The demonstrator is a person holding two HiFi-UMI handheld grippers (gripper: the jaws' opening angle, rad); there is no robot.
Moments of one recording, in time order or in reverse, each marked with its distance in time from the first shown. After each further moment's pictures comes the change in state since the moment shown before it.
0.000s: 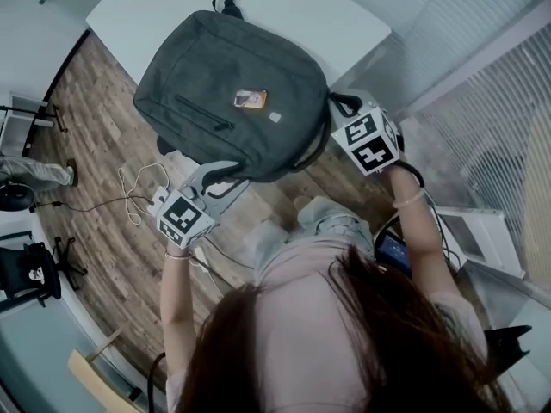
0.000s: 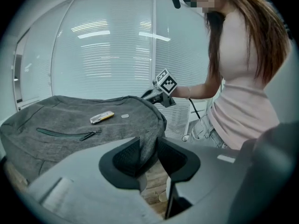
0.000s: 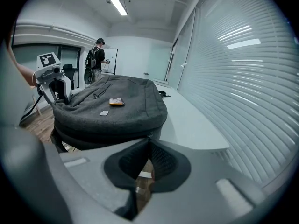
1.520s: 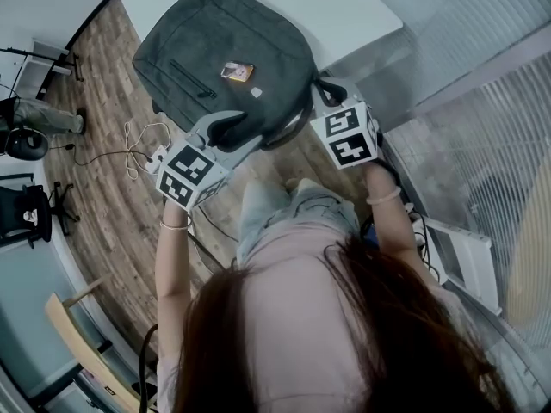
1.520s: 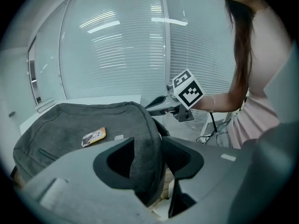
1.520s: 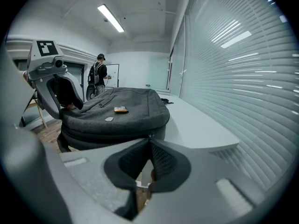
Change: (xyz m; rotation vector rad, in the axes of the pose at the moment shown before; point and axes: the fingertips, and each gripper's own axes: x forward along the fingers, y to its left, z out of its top) left arm 0.068 -0.006 0.072 -0.077 0.166 0.228; right arm -0.003 0.003 -0.004 0.071 -0.155 0.080
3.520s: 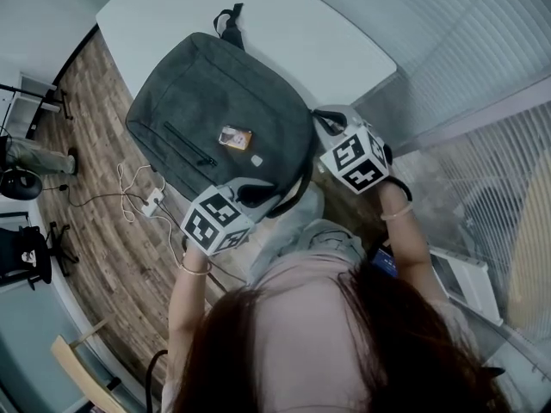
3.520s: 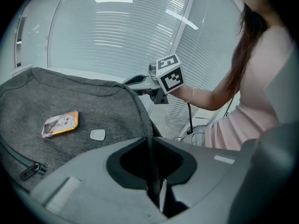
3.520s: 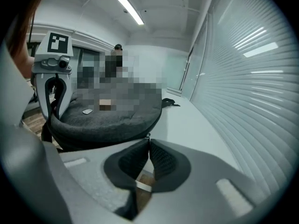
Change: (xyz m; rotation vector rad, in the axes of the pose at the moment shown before) left arm 0.046 -0.011 -0.008 -0.186 0.131 -0.292; right arm 0.044 -0.048 0.025 -0.218 0.046 0.089
